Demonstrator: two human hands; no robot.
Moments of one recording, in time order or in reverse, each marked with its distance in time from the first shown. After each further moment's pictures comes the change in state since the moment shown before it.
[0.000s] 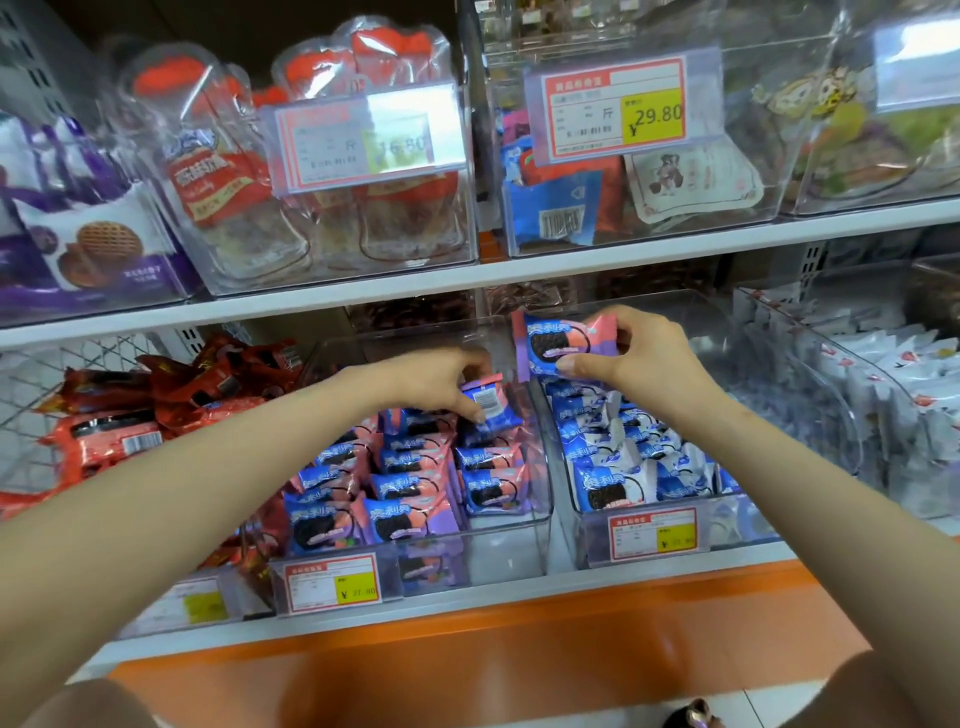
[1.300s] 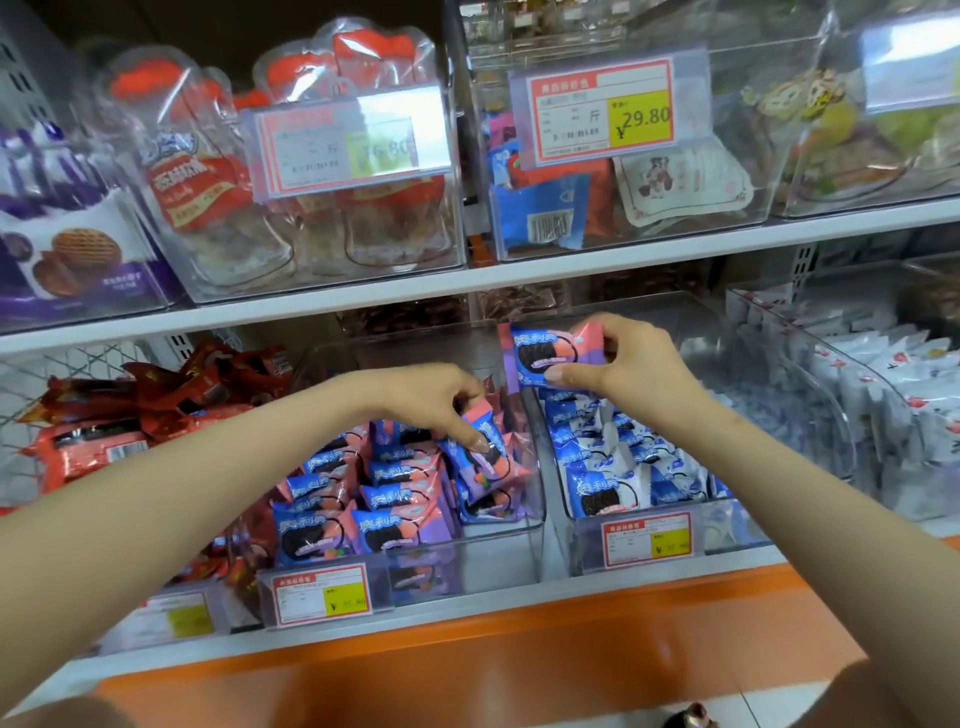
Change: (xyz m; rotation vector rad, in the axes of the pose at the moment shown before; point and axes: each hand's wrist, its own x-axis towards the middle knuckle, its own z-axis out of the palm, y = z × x) left_hand -0.007 0.007 -0.001 -0.172 -0.179 0.068; right_hand -0.002 -0.001 0.001 -0.026 -0.035 -0.009
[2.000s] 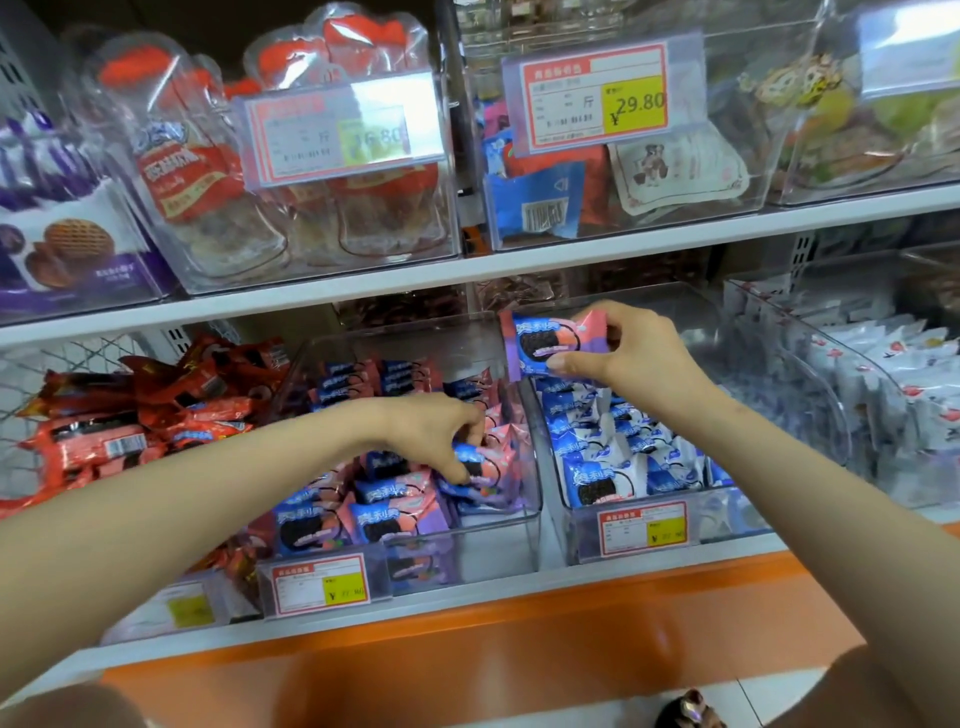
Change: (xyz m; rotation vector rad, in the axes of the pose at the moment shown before) left_hand -0.009 0.013 0.027 0.217 -0.109 -0.084; right_hand -0.001 0.002 -0.004 0.016 0.014 -0.014
